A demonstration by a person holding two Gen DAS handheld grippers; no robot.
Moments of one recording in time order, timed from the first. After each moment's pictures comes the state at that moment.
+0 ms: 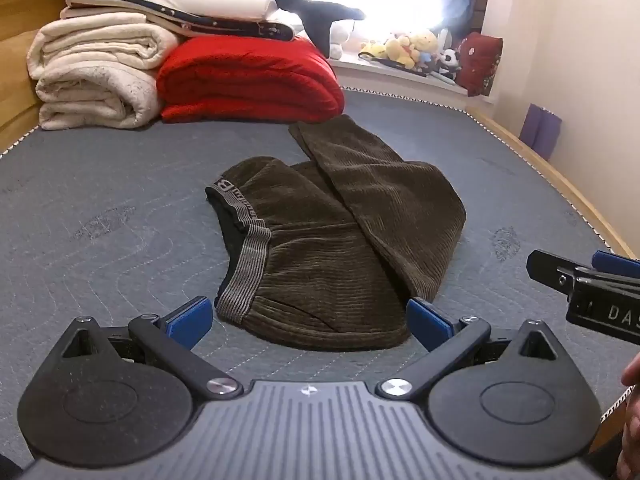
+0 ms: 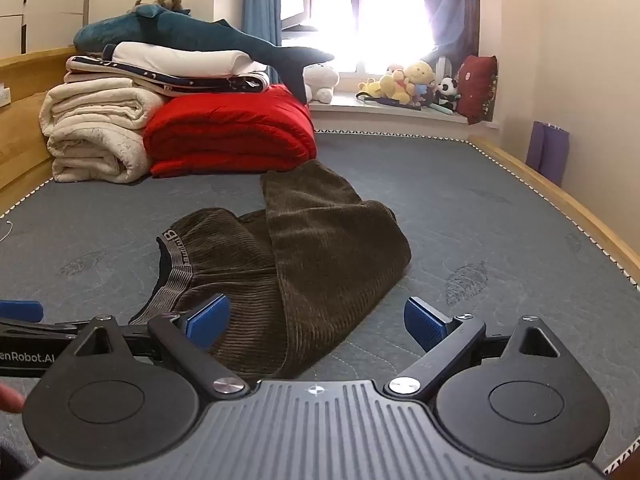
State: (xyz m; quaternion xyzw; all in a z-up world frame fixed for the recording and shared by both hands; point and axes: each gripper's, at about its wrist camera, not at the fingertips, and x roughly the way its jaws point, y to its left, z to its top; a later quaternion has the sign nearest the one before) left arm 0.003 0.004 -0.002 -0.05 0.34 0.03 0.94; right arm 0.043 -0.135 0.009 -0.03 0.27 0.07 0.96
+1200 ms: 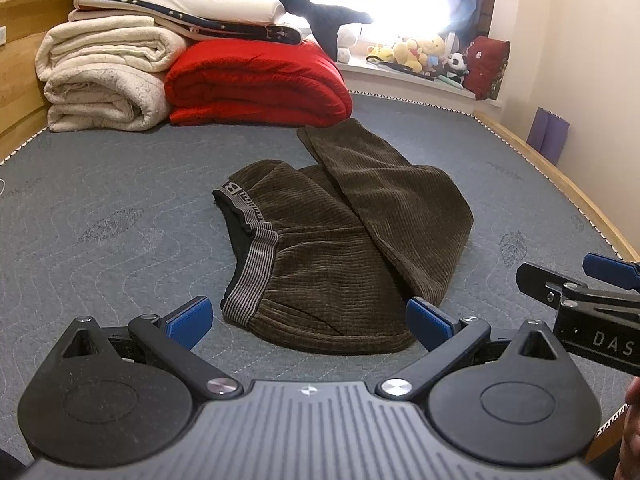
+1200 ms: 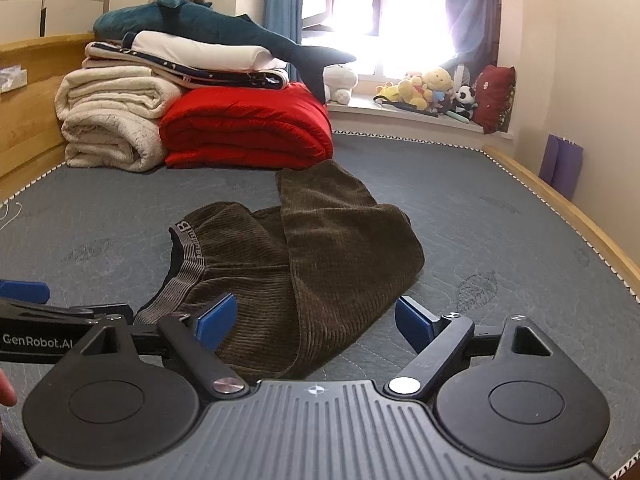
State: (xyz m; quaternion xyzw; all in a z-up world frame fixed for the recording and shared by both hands) left arm 0.006 0.010 -0.001 -0.05 0.34 0.04 0.94; right arm 0.028 -0.146 0.016 -0.05 0.27 0.09 0.96
